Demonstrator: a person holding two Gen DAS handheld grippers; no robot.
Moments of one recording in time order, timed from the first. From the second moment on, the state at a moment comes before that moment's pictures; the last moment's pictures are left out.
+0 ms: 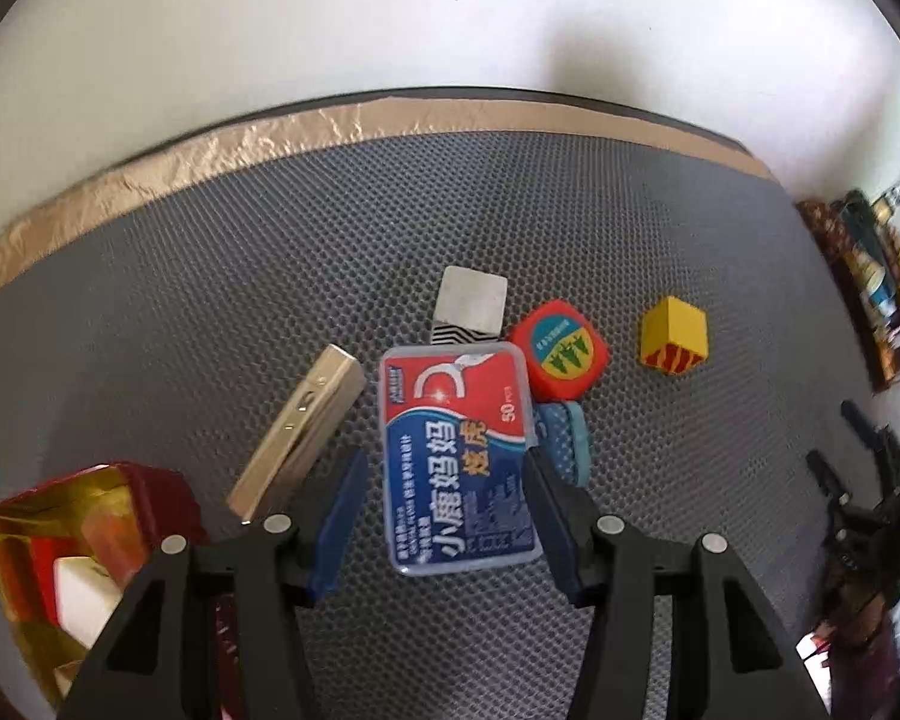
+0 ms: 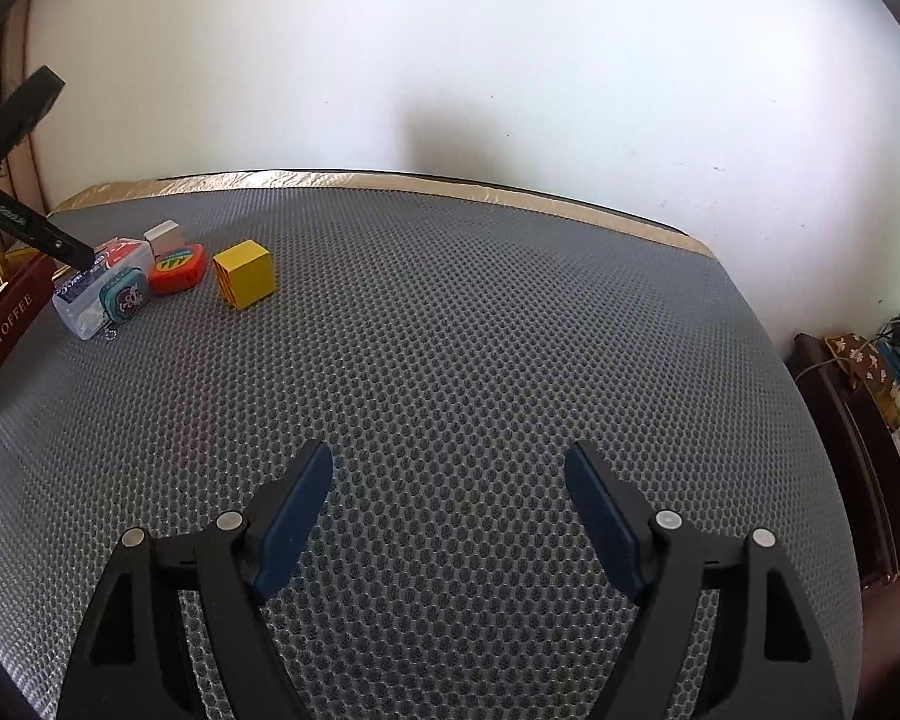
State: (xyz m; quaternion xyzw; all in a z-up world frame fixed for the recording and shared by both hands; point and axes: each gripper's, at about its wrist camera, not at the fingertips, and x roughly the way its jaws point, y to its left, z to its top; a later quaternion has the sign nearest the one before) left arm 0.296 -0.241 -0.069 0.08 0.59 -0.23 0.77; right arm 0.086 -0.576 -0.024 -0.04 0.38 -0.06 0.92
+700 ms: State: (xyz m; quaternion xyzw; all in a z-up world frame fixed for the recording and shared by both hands) left arm 0.314 -0.263 -0.090 0.09 0.62 -0.26 0.73; right arm 0.088 -0.571 -0.026 -0.04 0.39 -0.05 0.92
